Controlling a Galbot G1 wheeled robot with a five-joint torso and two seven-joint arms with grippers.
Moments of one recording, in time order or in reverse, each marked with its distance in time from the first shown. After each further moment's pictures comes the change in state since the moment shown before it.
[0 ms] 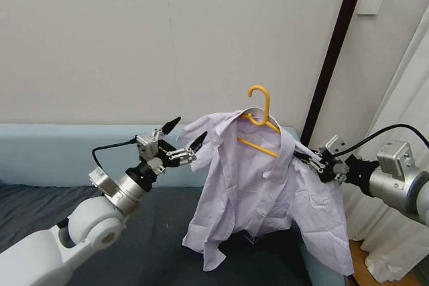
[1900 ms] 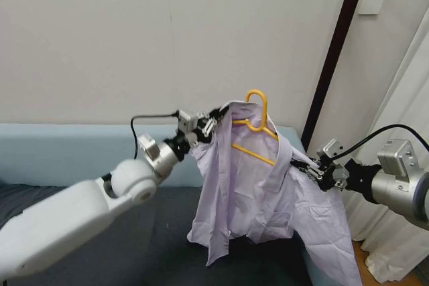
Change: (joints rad) left arm -0.701 -0.080 0.453 0.239 -0.060 0.082 -0.021; right arm 0.021 -0.016 0.005 0.052 0.094 -0.067 0.021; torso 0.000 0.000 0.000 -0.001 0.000
